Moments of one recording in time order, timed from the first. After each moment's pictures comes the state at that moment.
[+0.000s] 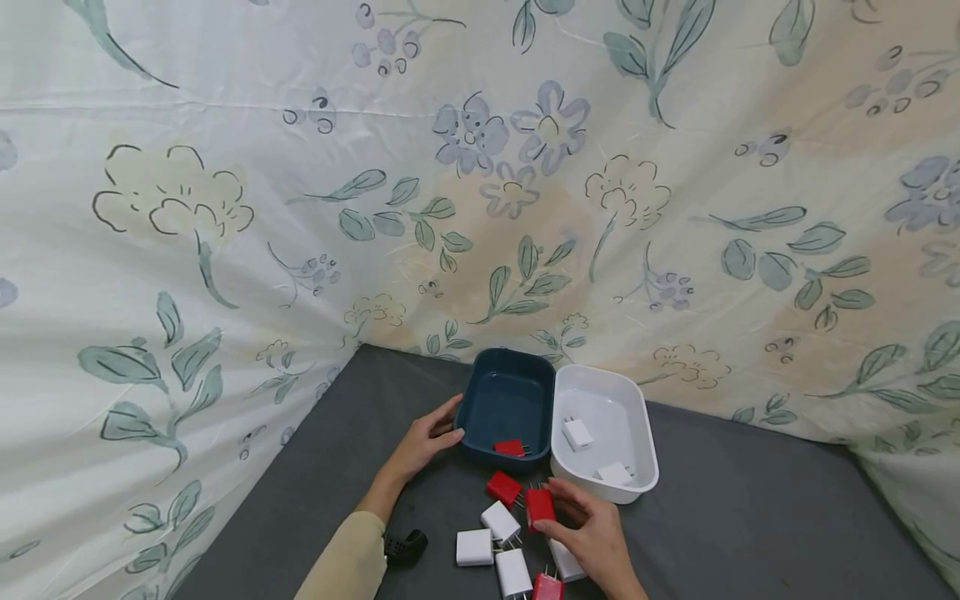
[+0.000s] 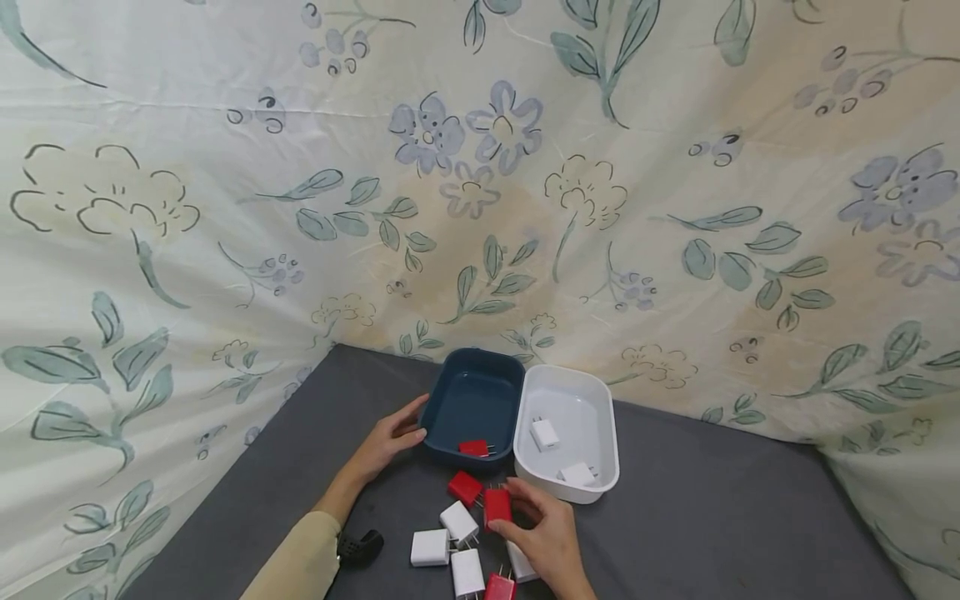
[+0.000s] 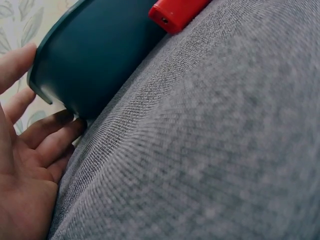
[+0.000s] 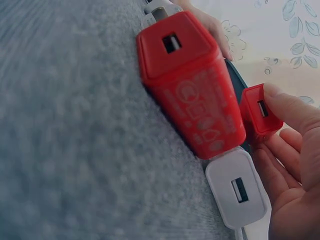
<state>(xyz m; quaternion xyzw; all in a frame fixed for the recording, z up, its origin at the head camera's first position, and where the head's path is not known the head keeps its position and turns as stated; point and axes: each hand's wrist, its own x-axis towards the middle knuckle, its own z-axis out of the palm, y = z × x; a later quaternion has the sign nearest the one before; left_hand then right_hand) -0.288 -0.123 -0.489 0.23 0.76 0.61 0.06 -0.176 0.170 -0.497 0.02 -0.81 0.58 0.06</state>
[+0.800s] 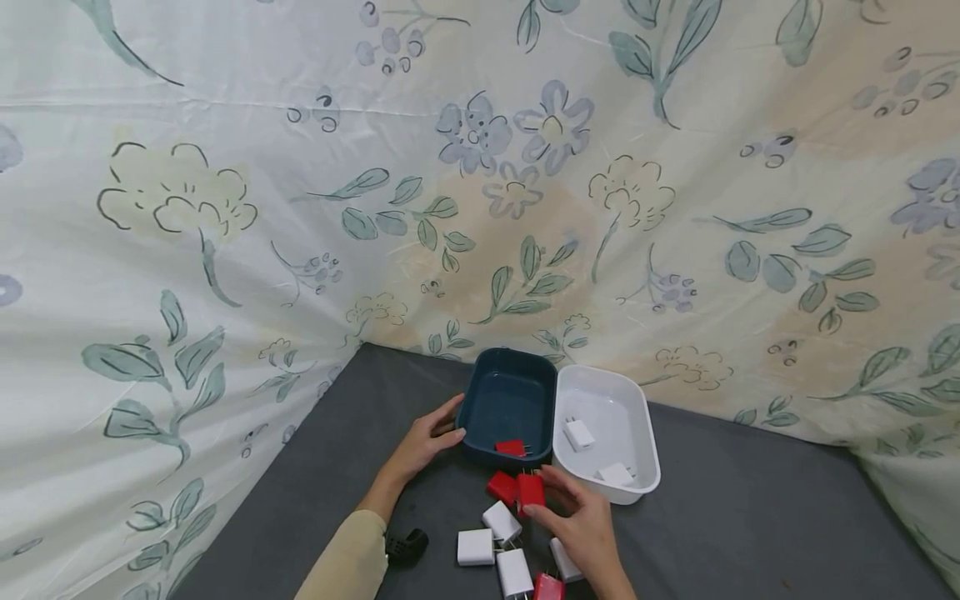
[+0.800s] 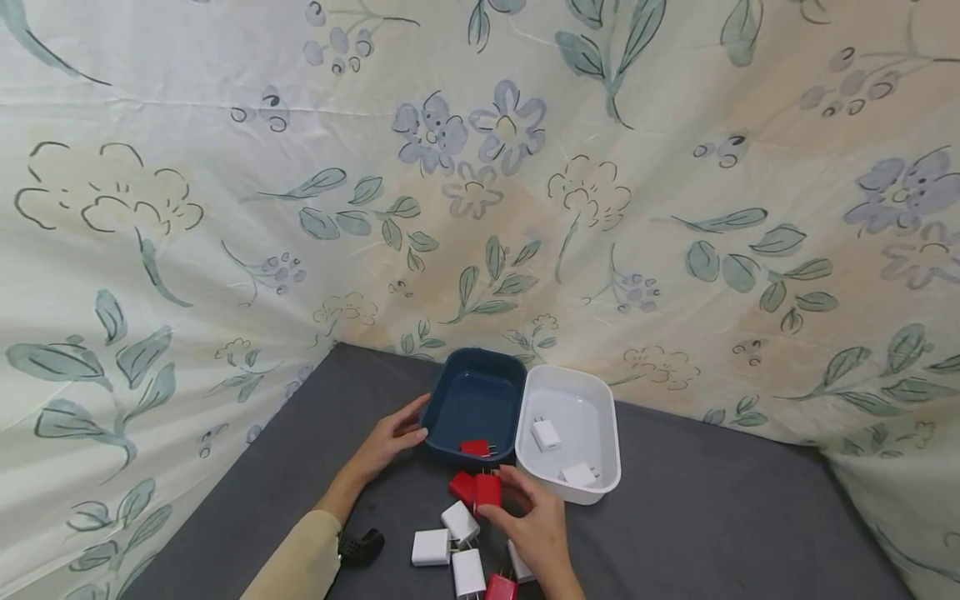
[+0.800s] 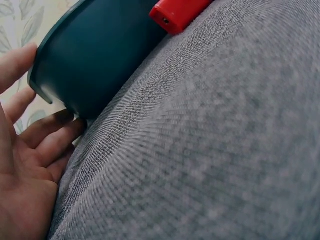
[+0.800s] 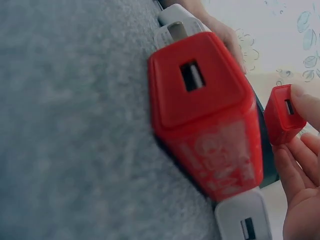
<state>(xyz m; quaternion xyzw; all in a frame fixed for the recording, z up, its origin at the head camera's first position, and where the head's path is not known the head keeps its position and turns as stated) -0.290 -0.124 -0.491 0.23 0.75 0.62 0.06 -0.181 0.150 -0.490 0.03 -0.80 0.59 0.10</state>
